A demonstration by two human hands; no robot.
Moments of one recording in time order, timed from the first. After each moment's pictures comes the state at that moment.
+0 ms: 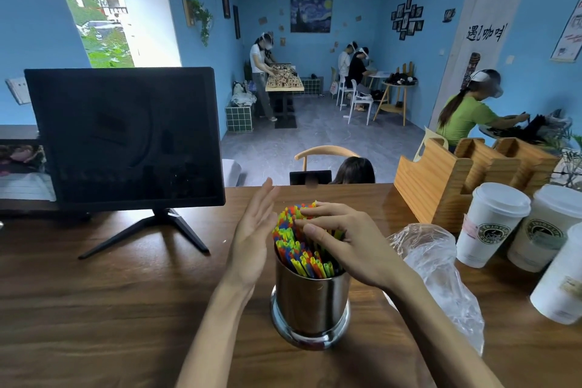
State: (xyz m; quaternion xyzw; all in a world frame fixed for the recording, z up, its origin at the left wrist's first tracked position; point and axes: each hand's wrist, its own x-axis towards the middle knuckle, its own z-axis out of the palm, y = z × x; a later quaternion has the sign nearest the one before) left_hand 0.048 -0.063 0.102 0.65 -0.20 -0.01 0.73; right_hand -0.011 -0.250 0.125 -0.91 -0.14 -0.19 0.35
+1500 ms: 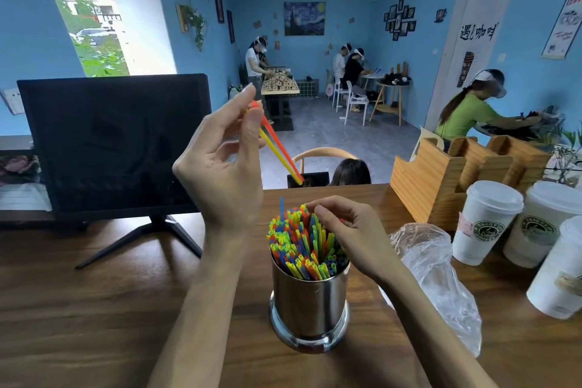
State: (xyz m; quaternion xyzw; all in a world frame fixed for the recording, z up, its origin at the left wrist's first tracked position) left_hand 0.025 -0.078 0.226 0.52 -0.26 0.44 0.68; right_hand -0.015 -0.247 0.134 -0.83 -0.04 -0.22 0.52
